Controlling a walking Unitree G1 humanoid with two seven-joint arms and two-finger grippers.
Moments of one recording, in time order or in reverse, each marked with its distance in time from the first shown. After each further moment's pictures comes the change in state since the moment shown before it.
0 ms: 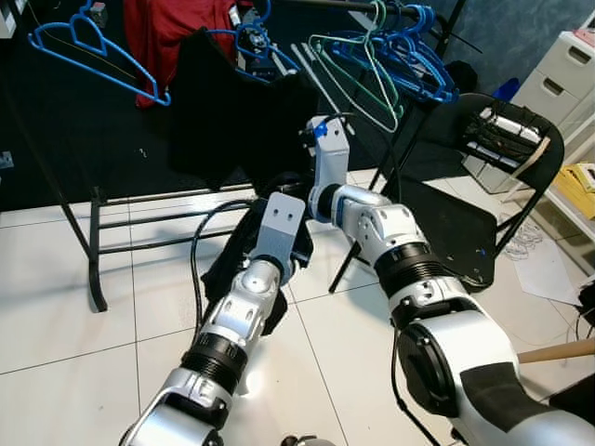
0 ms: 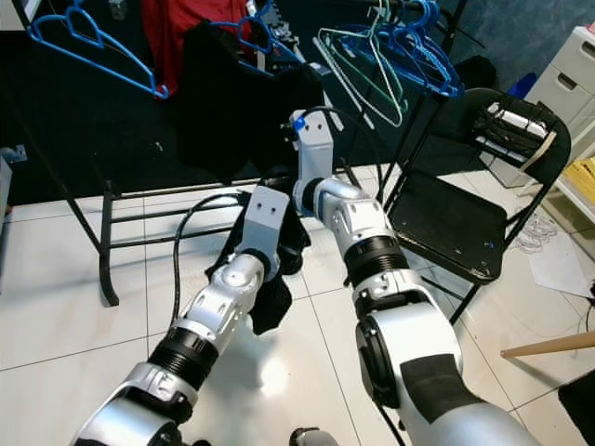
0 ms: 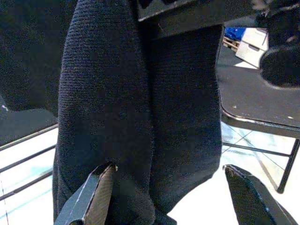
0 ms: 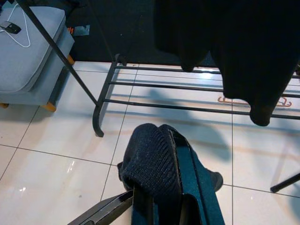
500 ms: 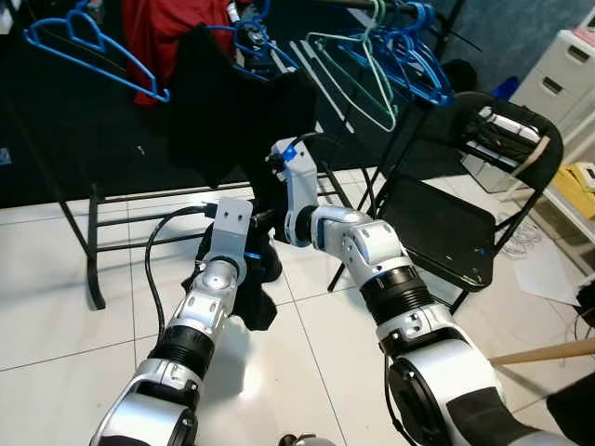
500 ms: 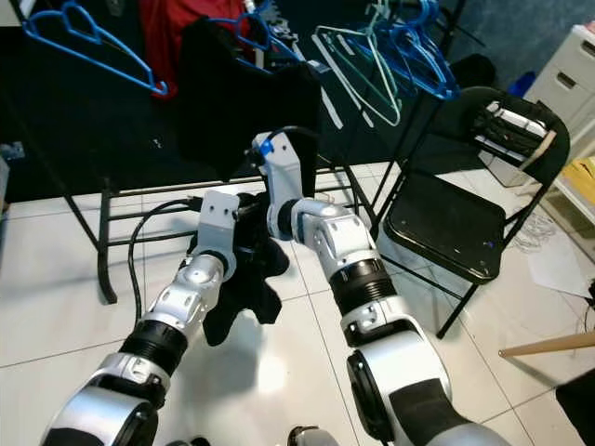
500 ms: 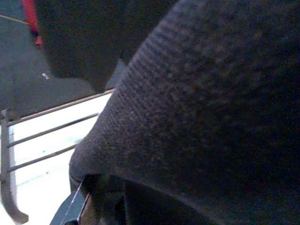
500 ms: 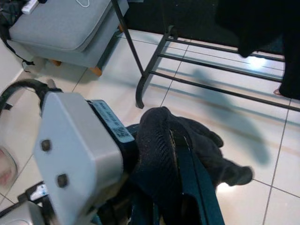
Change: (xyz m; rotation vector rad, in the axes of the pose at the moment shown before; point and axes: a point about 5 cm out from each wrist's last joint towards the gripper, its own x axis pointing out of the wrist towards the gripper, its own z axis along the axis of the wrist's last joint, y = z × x) left arm 0.000 0.056 -0.020 0.003 0.054 0.156; right arm -0.004 0.031 -0.021 -0.049 0.086 0.213
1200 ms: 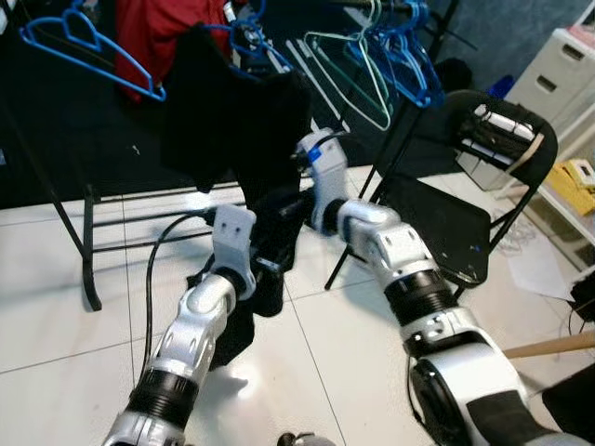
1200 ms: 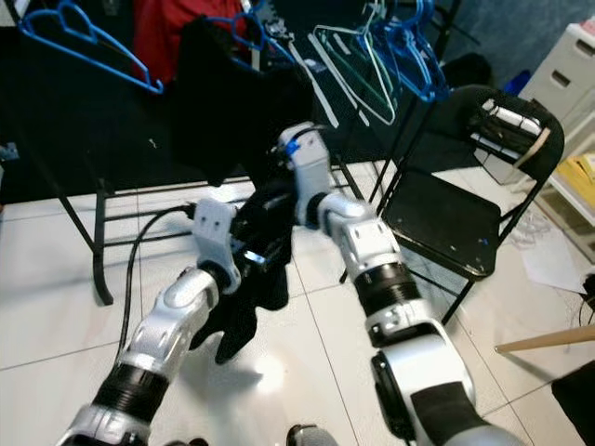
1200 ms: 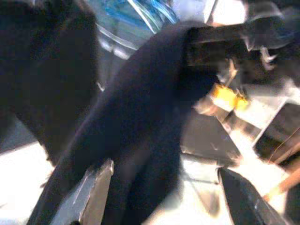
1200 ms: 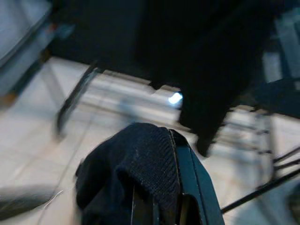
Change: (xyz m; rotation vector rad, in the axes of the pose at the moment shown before) left arm -0.053 -0.011 0.013 -0.139 -0.311 -0.462; right arm -0.032 -0.056 0.015 -0.199 -0.205 -0.342
